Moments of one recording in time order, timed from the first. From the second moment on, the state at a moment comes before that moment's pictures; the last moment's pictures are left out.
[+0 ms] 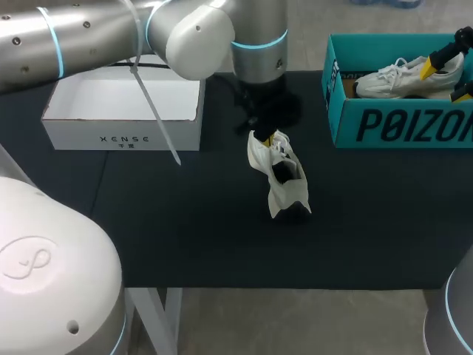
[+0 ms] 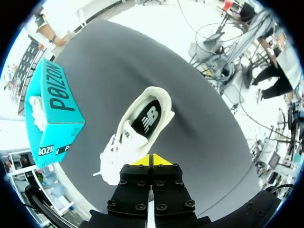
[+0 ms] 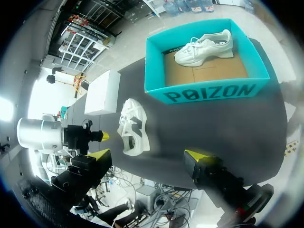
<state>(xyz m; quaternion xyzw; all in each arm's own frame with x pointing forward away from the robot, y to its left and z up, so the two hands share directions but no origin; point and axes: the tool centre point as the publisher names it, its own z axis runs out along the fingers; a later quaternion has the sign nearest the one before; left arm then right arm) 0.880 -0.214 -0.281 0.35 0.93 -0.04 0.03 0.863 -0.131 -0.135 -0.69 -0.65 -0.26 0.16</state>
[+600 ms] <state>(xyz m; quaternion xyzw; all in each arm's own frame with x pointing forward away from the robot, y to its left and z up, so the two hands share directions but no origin) 0.876 -0.216 -0.277 0.20 0.98 0.03 0.02 0.863 -0.131 -0.135 -0.69 -0.65 -0.26 0.16</state>
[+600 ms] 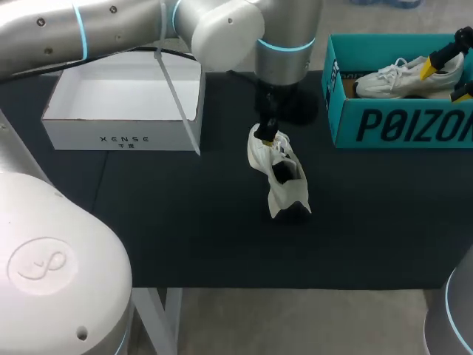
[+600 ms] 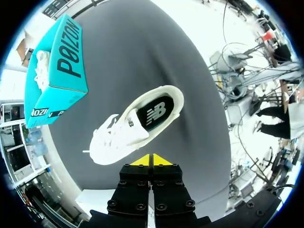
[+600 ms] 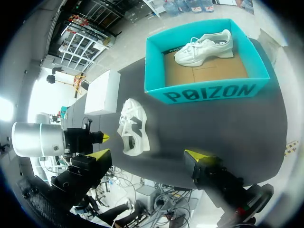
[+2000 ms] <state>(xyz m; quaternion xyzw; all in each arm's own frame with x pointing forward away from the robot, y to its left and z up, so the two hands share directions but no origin) 0.778 -0.252 -0.293 -0.03 1.00 -0.05 -0.03 0.863 -0.131 -0.135 -0.69 -0.65 -0.26 0.16</state>
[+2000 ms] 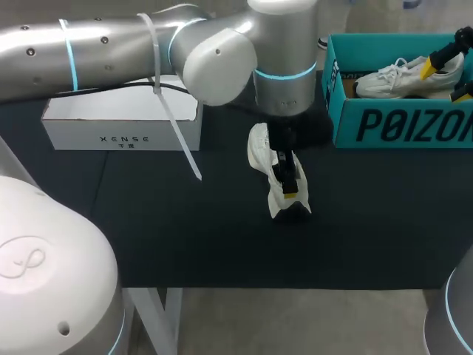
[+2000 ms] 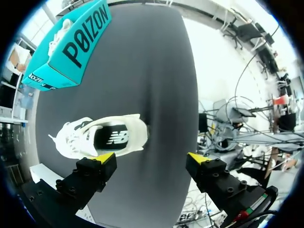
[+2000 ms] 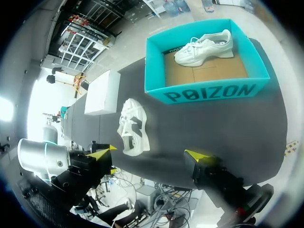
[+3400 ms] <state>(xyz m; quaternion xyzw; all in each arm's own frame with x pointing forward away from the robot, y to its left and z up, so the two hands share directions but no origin) 0.793 -0.284 -0.389 -0.01 1.00 -0.04 0.00 0.863 -0.131 -0.135 -0.69 -0.65 -0.26 0.16</state>
